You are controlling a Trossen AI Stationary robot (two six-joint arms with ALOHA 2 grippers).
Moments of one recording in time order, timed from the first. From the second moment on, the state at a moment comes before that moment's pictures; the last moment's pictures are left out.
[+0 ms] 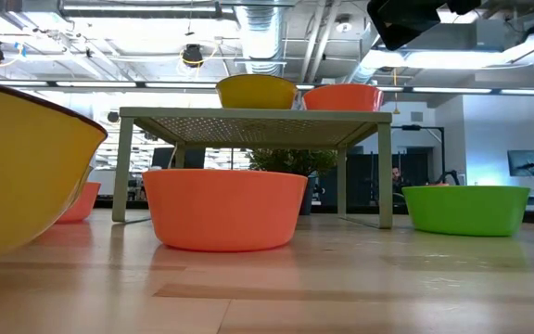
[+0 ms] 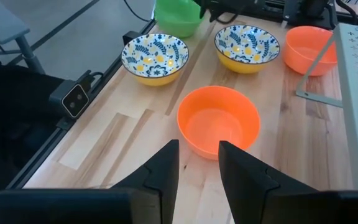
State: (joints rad) left arm -0.90 1.38 0.64 -0.47 0.18 -1.26; right arm 0.39 1.25 0.82 -0.13 0.03 0.00
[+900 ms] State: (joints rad) left arm -0.90 1.33 0.64 -0.45 0.26 -1.42; right arm 0.39 1.25 0.82 -0.17 0.03 -0.04
